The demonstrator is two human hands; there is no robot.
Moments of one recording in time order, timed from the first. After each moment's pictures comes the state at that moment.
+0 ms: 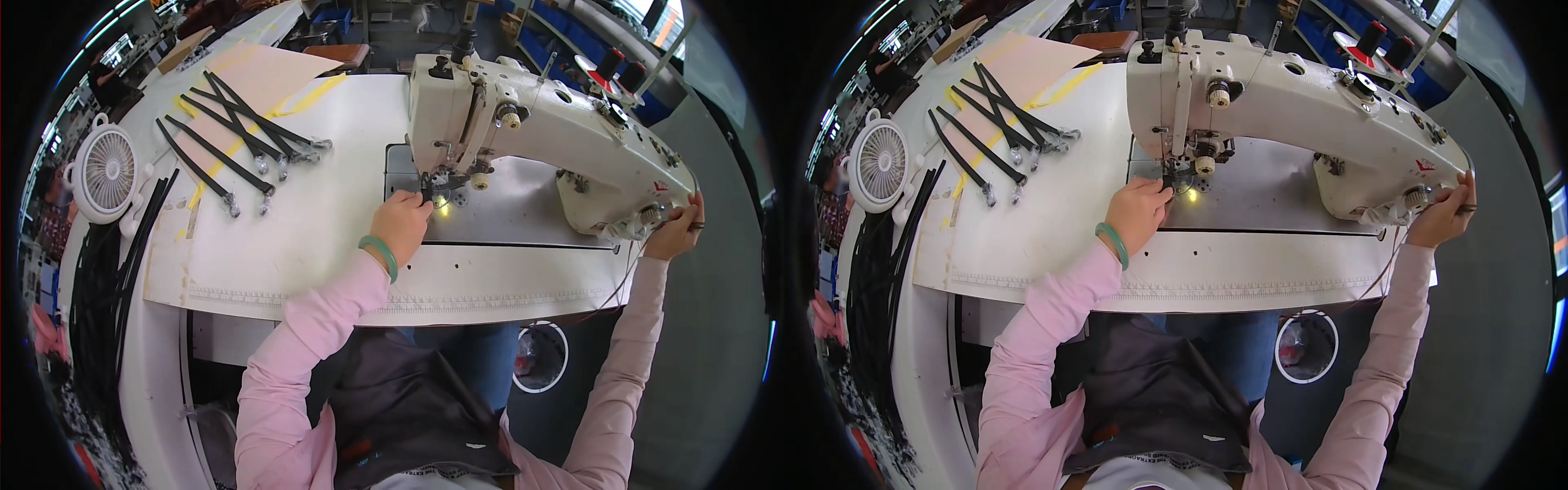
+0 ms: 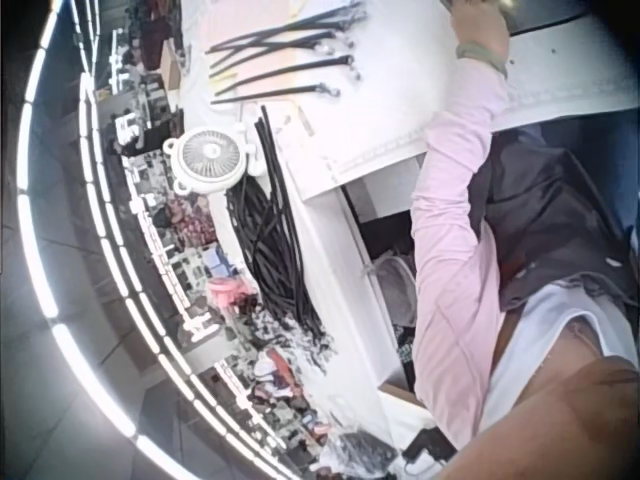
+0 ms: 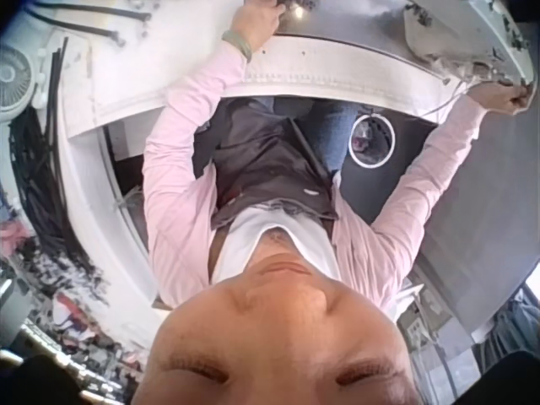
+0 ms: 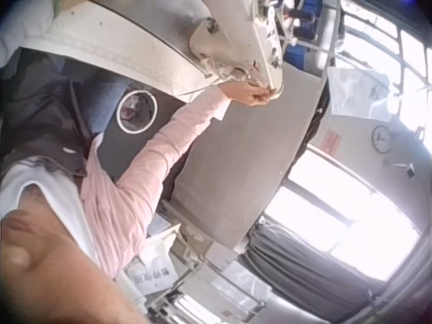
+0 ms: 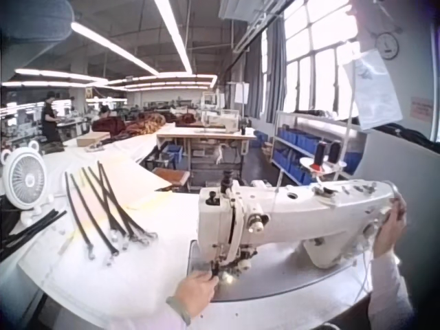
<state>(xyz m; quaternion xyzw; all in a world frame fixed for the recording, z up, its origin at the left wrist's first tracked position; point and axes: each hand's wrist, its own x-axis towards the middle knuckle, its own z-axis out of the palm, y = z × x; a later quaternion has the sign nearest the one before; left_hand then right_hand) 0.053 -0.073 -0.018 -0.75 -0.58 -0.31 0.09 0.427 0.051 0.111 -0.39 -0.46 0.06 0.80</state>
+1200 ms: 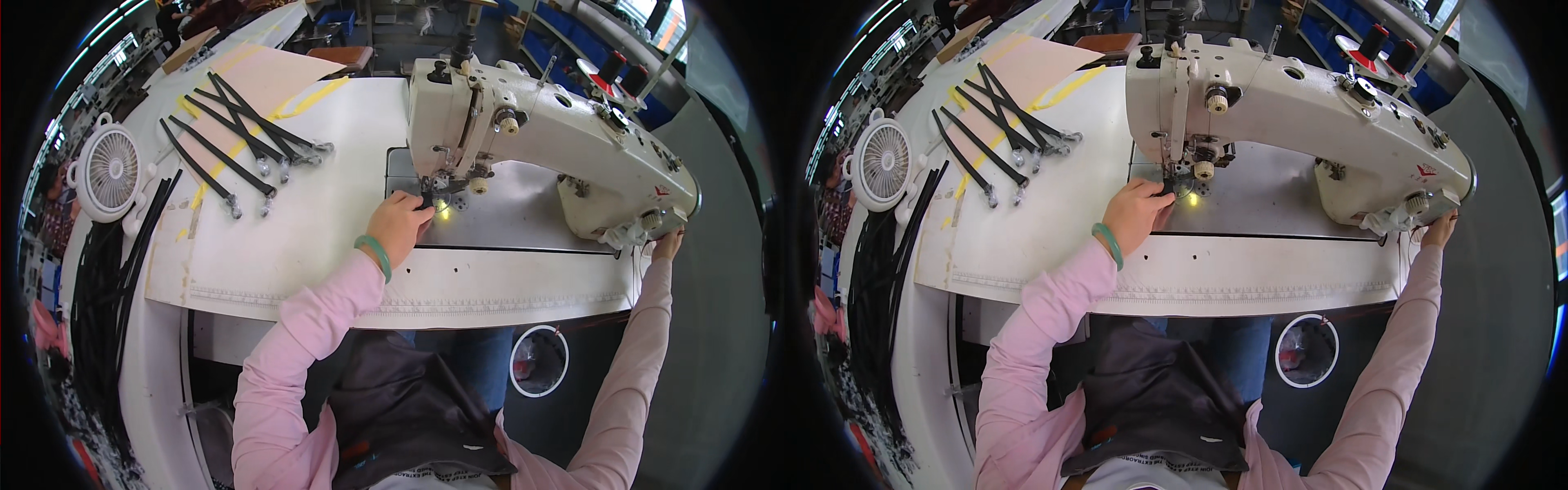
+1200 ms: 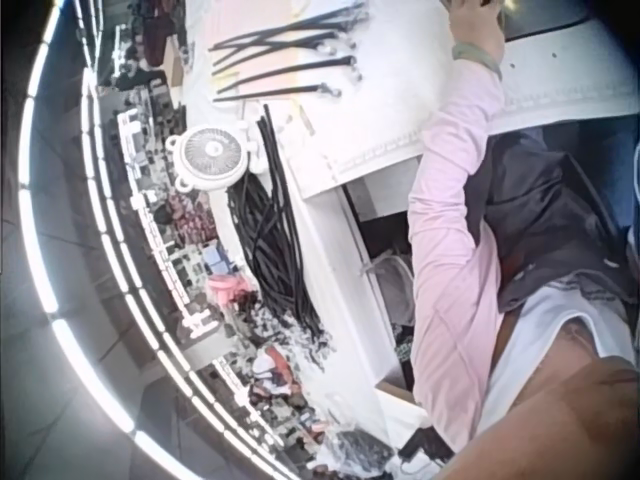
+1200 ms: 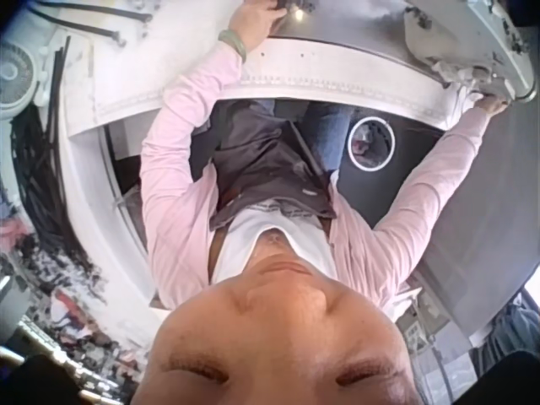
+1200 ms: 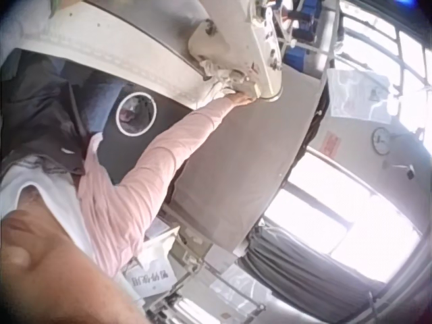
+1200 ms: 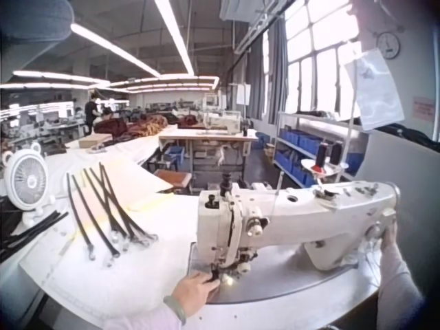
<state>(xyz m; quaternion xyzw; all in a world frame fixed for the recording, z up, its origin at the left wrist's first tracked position) 0.056 -0.059 -0.018 -0.76 -0.52 -0.38 0.08 0.629 0.151 0.028 -0.49 -0.39 0.22 0.75</state>
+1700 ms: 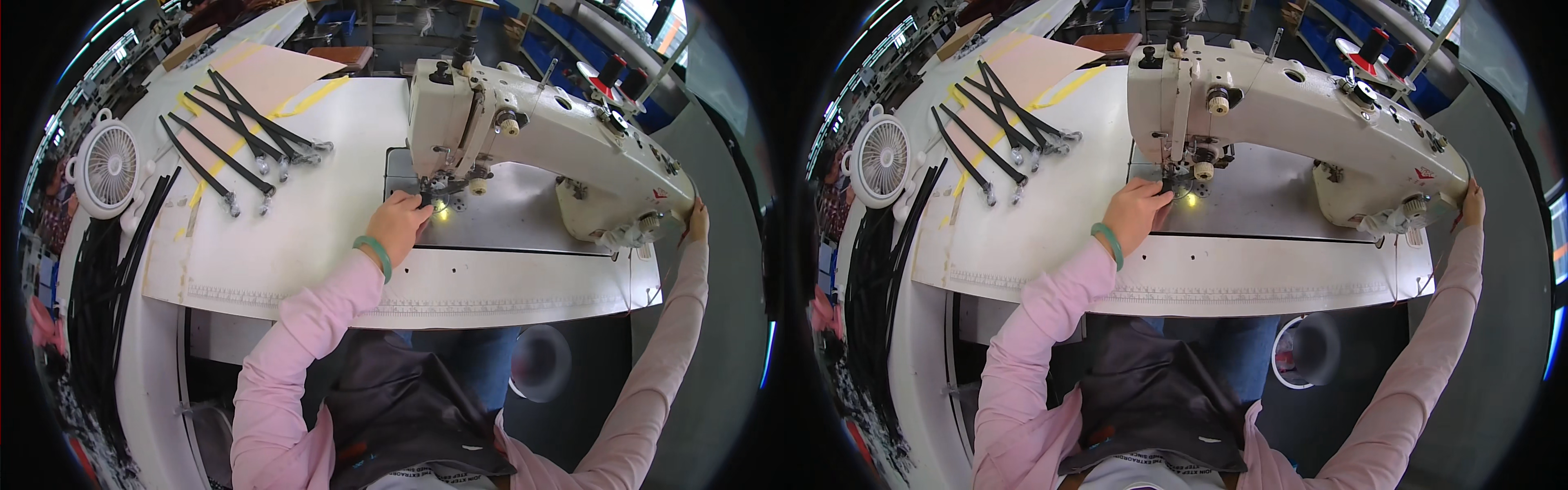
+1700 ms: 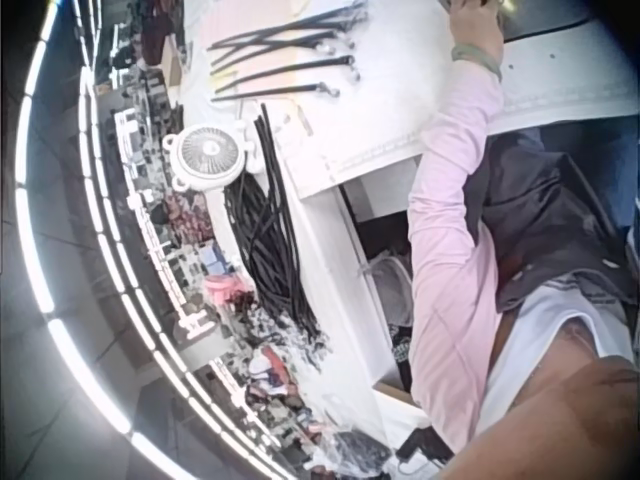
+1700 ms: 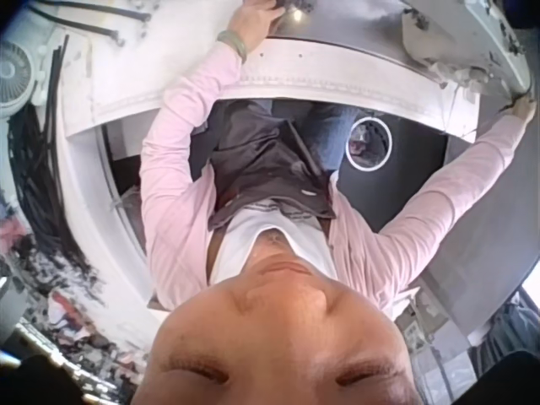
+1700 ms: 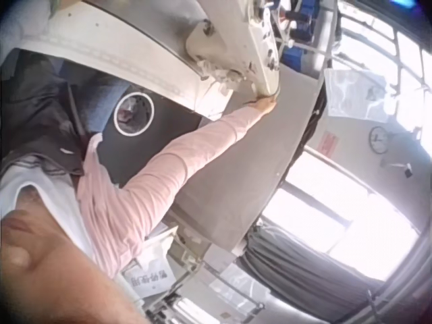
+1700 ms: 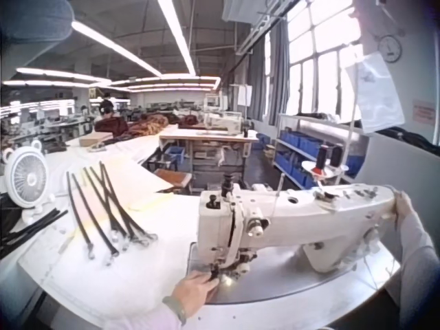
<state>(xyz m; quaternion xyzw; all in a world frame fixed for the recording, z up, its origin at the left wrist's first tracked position) 0.058 -0.060 -0.020 -0.75 -0.53 -0.37 0.10 0.732 0.217 0.119 -0.68 -0.58 0.01 0.45</state>
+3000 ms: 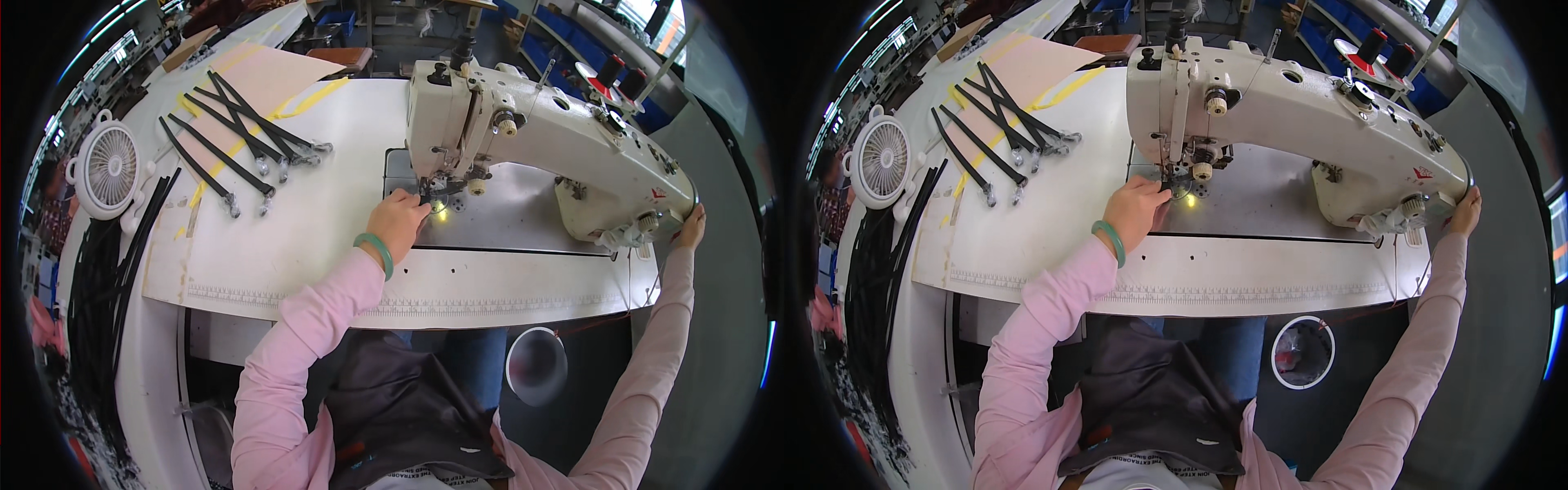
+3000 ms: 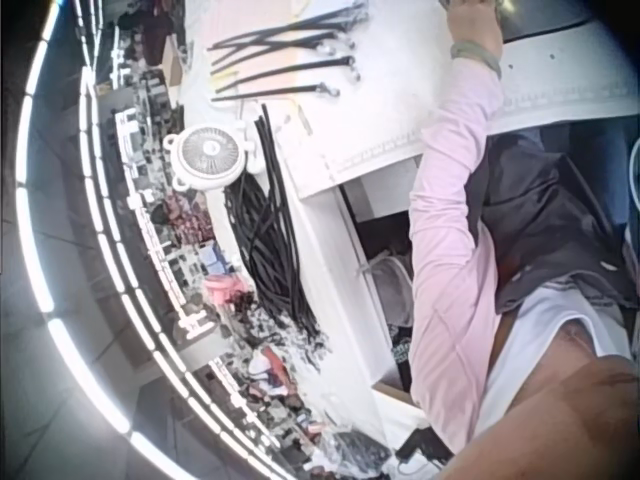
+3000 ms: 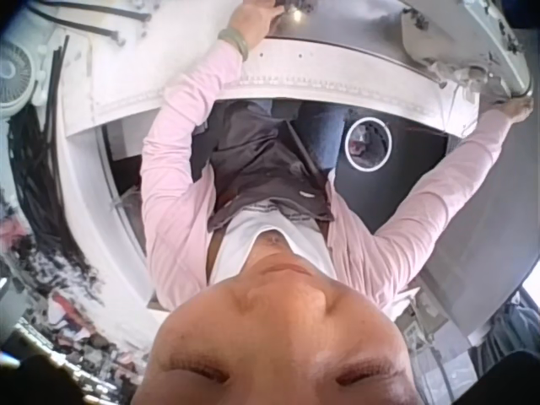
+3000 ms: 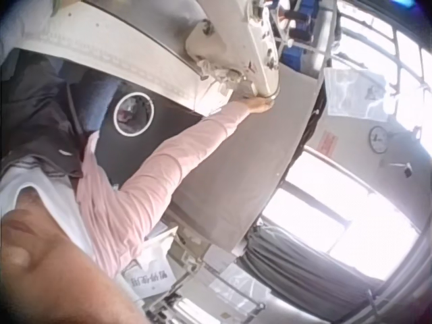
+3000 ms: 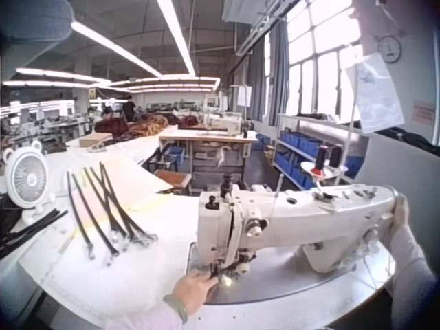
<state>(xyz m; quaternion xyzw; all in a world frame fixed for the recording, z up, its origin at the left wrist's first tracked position) 0.052 -0.064 -0.014 -0.75 -0.58 -0.32 0.08 0.620 0.171 0.091 -0.62 -0.48 0.02 0.62</state>
